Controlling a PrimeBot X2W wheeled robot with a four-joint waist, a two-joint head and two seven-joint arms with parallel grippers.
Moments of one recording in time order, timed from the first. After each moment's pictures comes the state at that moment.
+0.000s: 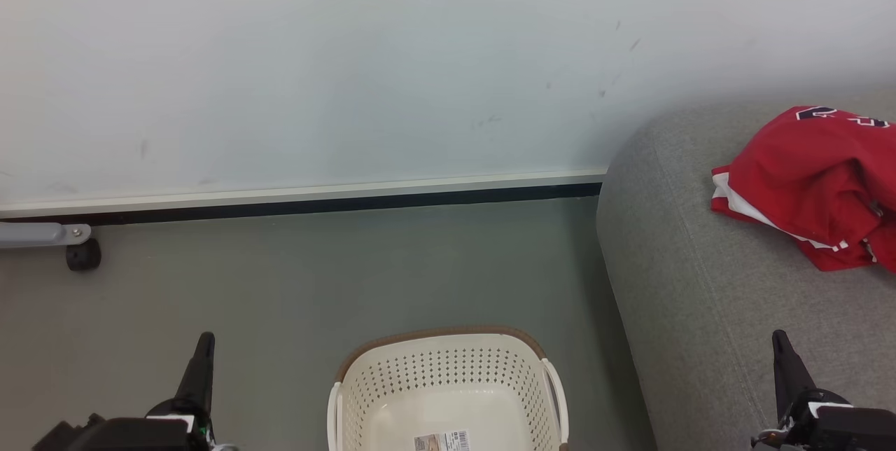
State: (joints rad) left arm -0.07 0.05 0.09 0.29 -1.55 -0.12 0.10; right arm -0.08 -0.05 -0.12 0.30 1.55 0.11 0.10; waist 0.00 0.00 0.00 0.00
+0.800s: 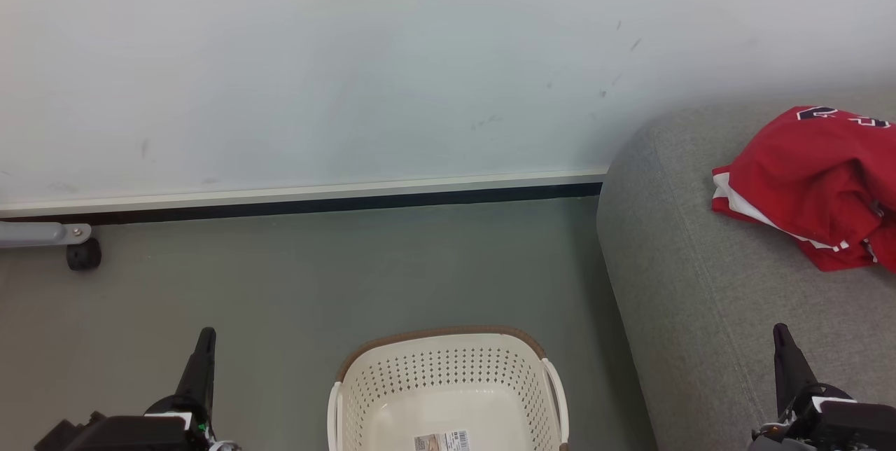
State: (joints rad) left arm -0.08 0.04 0.09 0.30 -1.60 -0.12 0.11; right arm -0.09 -0.04 -0.13 0.30 1.60 0.12 0.11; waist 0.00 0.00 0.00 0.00
